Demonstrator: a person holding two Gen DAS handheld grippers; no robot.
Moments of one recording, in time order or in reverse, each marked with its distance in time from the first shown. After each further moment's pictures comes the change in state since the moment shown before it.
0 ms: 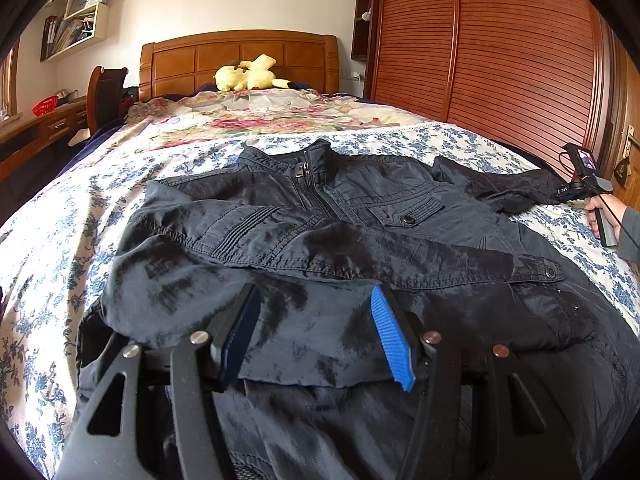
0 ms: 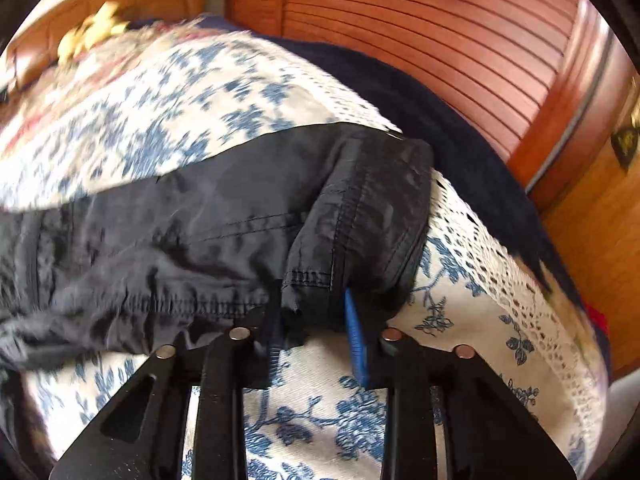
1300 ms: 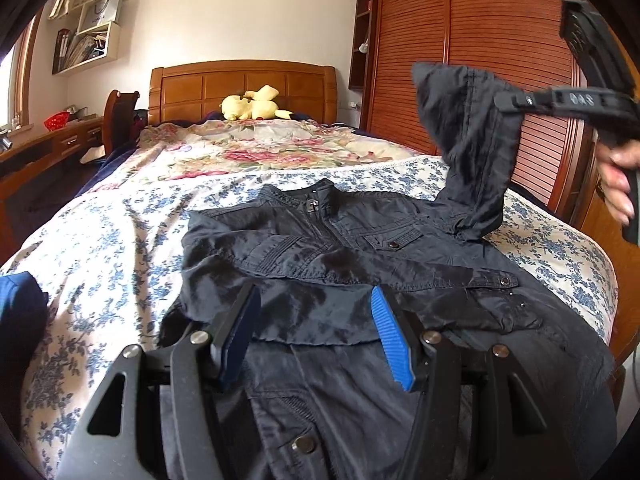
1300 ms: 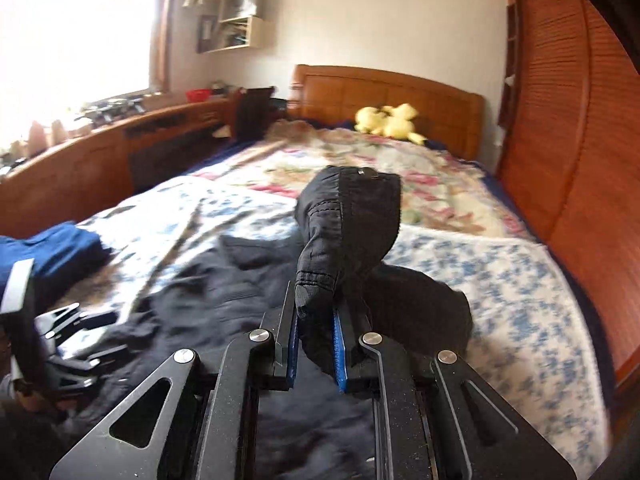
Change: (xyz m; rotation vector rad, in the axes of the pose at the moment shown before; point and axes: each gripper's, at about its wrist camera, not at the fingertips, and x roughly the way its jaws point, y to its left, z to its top) left arm -0.112 0.022 0.000 -0.005 -0.096 -0.014; right arm -0.356 0.295 -0.100 -0.515 -0.440 0.685
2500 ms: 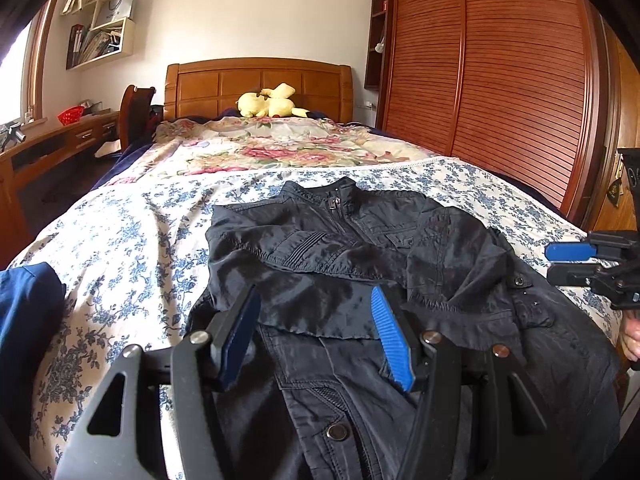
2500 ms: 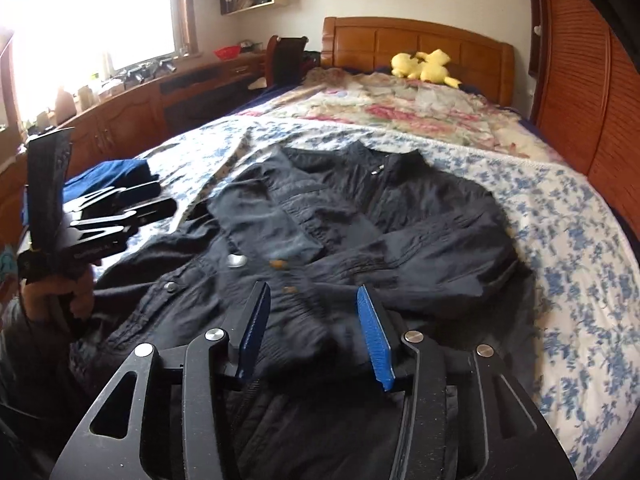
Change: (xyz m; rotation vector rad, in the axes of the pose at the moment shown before) left arm -0.006 0.015 -0.001 -0.021 0.007 0.044; right arm 0.004 0.059 -0.117 0.027 0.139 0.093
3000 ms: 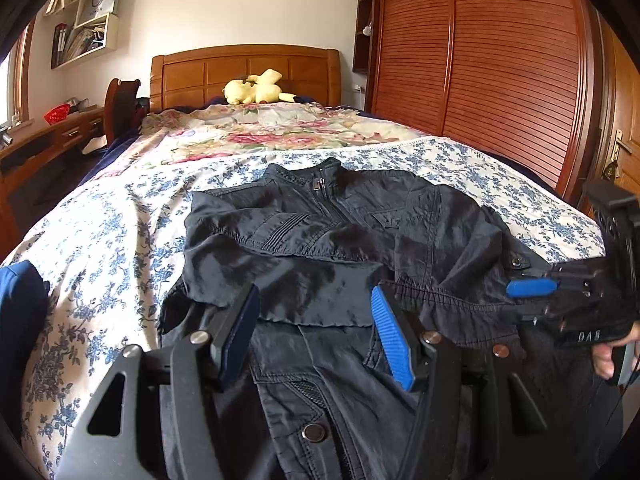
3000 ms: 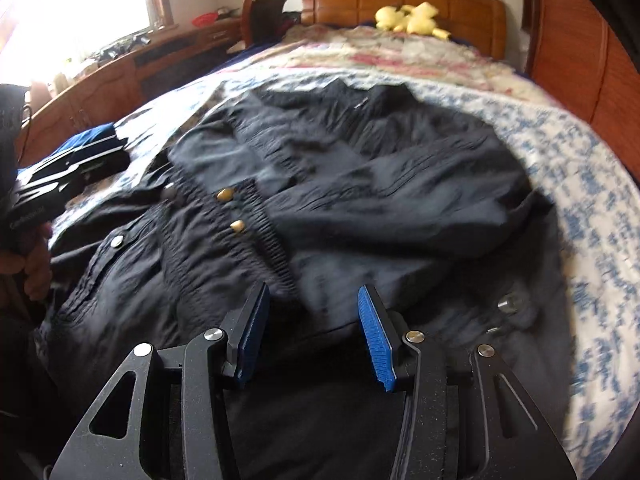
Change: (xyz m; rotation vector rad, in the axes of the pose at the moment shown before) left arm 0.021 -0.017 -0.008 0.031 0.058 -0.020; right arm 0.063 -0.021 -0.044 0.066 0.150 0.016
